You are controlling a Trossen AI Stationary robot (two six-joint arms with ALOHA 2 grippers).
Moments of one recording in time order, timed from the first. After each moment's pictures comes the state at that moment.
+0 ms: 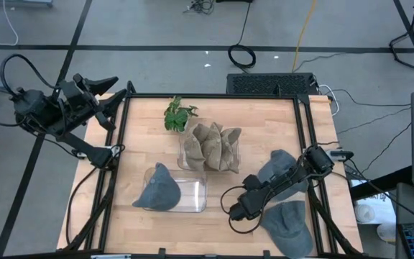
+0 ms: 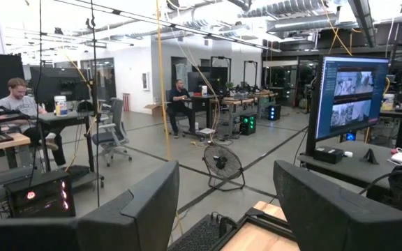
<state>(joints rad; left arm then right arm) -0.43 0.80 1.32 -0.21 -1.05 0.23 0.53 2.08 1.46 -1.51 0.08 1.48</state>
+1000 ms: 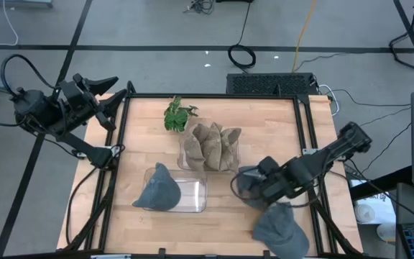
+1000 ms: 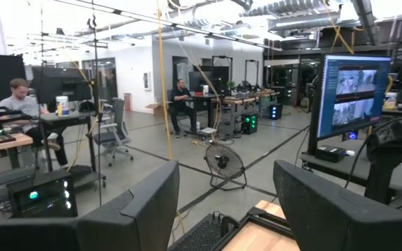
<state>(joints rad) -0.43 0.80 1.32 -0.21 -1.05 0.23 0.54 1.60 1.65 -1.59 0.13 1.48</state>
